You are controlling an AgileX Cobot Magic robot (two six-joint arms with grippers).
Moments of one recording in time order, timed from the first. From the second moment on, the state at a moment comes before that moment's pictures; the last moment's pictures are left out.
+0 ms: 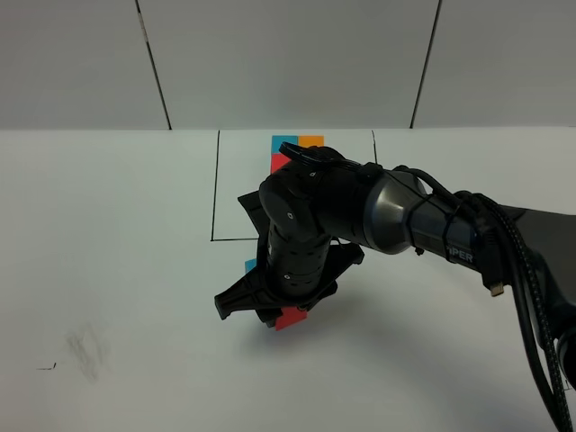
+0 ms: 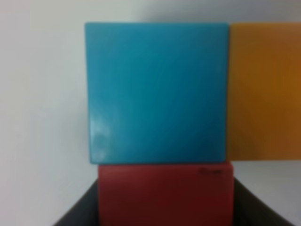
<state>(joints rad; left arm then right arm) 0.04 -0.01 -0.51 0.04 1.08 -0.14 0.79 2.13 -1.63 -0.01 0.96 0.37</state>
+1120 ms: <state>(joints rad) 0.04 -0.01 -0.51 0.04 1.08 -0.14 0.75 2.02 -1.63 -0.06 1.05 0.36</state>
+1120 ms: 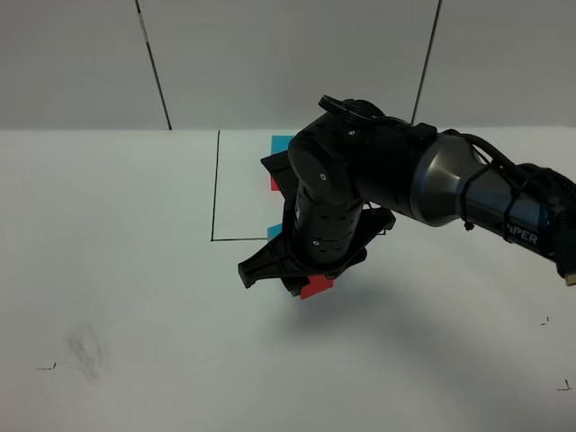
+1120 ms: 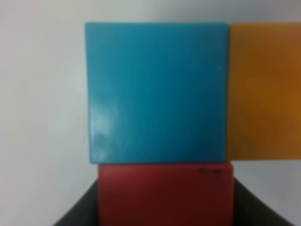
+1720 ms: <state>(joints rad) 0.04 -0.01 -0.51 0.04 1.08 -0.14 0.72 2.01 -1.63 -0.04 1.11 0.37</state>
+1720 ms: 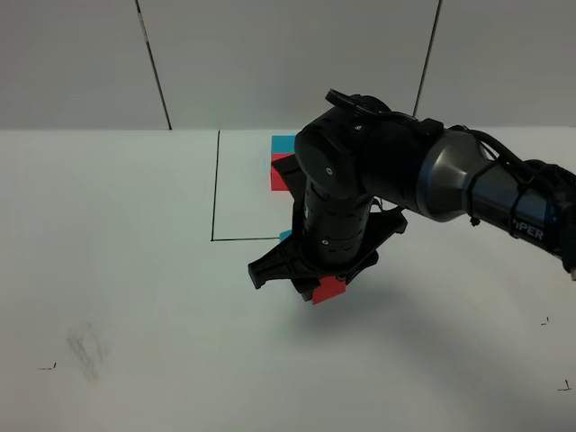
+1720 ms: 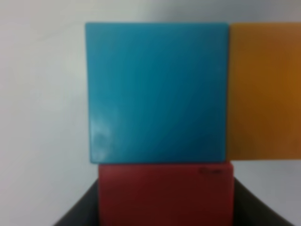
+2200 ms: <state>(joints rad) 0.04 -0.01 -0.51 0.04 1.08 -0.14 0.58 2.01 -1.61 0.22 1.02 0.23</state>
